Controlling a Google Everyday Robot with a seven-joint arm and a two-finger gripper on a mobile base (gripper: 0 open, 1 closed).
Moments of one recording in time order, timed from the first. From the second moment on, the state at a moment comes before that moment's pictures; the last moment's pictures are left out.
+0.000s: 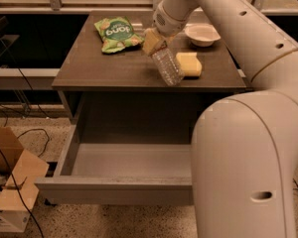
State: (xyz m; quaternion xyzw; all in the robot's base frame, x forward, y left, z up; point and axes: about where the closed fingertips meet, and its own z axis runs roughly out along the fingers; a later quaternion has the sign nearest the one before) arm 0.762 -0.041 0.885 -0.33 0.91 0.10 0.23
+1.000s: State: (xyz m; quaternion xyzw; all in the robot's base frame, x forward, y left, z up) arm 0.827 -0.020 0.872 -0.28 0.91 0.12 0.29
